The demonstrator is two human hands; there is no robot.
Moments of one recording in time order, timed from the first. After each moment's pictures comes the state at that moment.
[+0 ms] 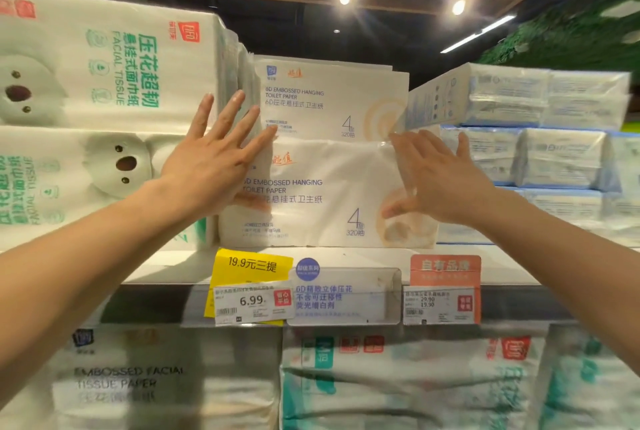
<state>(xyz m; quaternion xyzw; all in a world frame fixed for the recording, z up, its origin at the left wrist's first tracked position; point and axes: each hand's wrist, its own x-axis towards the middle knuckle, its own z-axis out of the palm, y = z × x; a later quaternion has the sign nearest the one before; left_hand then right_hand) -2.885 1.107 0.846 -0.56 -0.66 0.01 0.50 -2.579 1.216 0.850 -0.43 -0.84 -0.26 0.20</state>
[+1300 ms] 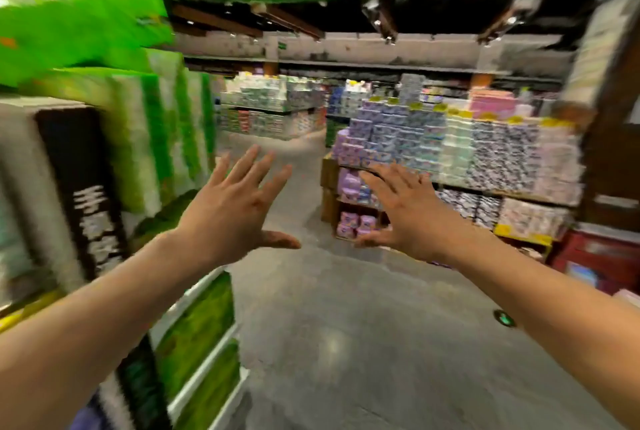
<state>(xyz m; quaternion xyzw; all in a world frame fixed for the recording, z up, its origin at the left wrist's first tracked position) -2.028 0.918 0.690 -0.94 -0.18 -0.21 0.20 -1.814 0.737 0.694 -0.82 -0.55 -0.17 -0.01</state>
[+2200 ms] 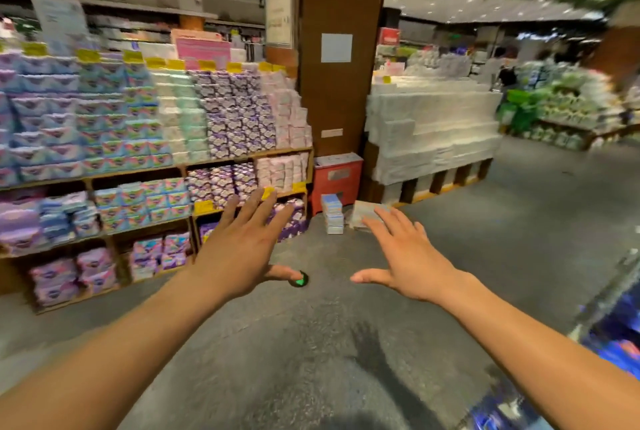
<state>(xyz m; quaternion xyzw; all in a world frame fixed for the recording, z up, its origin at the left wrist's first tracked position) -1.193 0.799 0.570 -0.96 0.25 -0.15 0.05 -1.218 0.517 0.566 -0.99 -0.11 -0.03 0.01</state>
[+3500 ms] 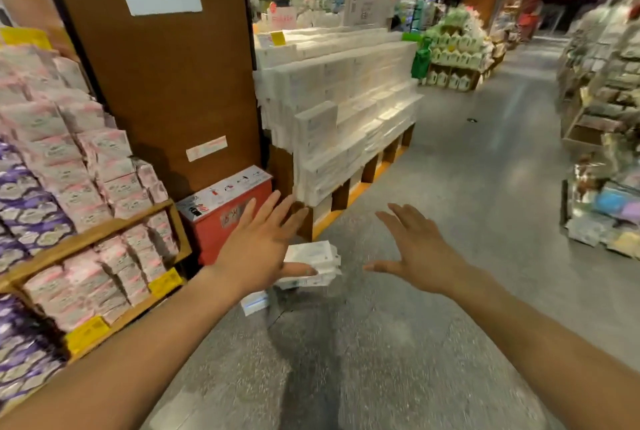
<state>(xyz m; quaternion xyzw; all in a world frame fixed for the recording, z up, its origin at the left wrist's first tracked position) -0.145 0.342 0.495 -0.88 0.47 -0.08 -0.01 -0.294 0.095 0.501 -0.99 0.13 0.02 0.05</state>
